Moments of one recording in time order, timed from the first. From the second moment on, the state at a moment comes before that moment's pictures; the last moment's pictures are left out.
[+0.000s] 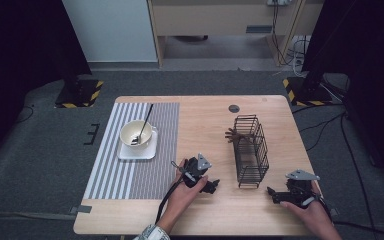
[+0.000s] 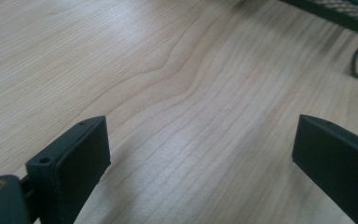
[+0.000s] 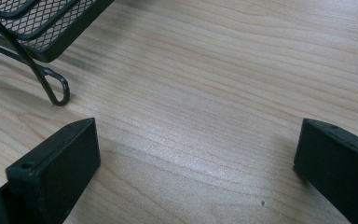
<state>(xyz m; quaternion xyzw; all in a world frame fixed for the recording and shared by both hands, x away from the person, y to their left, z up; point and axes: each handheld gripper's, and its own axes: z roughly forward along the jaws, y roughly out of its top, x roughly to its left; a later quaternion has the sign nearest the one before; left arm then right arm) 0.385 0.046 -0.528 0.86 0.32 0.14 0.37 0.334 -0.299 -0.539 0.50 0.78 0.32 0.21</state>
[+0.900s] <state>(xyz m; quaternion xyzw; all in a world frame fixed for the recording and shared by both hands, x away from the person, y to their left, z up) 0.381 0.041 -0.474 0.85 0.28 0.13 0.43 0.335 -0.300 -0.539 0.50 0.78 0.32 0.20</state>
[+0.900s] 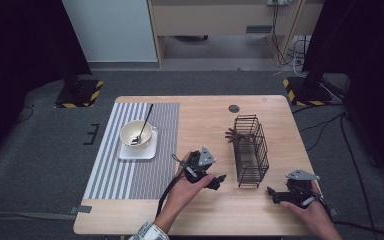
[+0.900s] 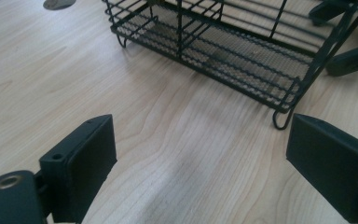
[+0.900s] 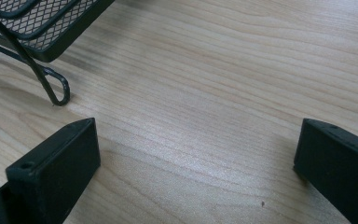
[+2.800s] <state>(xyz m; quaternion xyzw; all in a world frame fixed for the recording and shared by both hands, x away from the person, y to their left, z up) 0.408 0.045 -0.354 0.83 0.23 0.16 0.49 0.334 -0.300 -0.539 0.50 0.78 0.32 0.20</state>
